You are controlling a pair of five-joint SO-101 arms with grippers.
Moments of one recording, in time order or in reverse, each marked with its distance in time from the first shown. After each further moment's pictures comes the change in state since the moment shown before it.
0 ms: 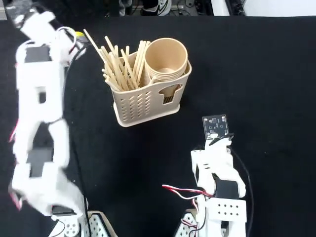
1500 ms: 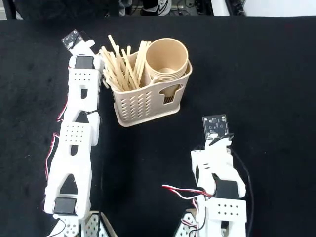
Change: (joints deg) left arm 6.4 70.2 -72.0 18.6 9.1; right arm 0.0 0.0 0.0 0.0 0.0
